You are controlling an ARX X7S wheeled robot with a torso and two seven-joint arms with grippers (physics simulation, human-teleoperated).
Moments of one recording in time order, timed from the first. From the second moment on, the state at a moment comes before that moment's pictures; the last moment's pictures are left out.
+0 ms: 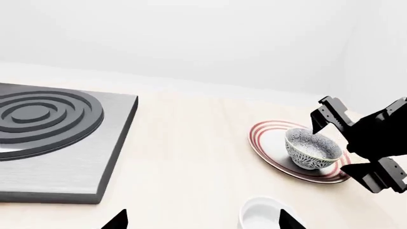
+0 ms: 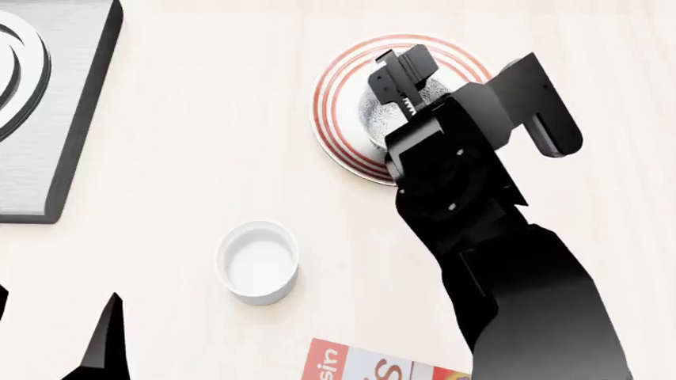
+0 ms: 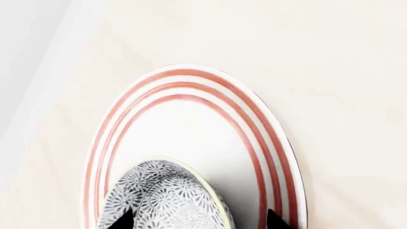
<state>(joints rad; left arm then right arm) 0.01 -0.49 0.25 0.77 -0.55 -0.32 -0.48 1.53 0.02 -1.84 1.30 2.82 -0.11 0.51</state>
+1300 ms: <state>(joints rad) 0.04 -0.54 0.23 0.90 -0.60 -0.33 -0.53 1.90 0.30 -2.38 0.43 2.65 -0.53 0.55</state>
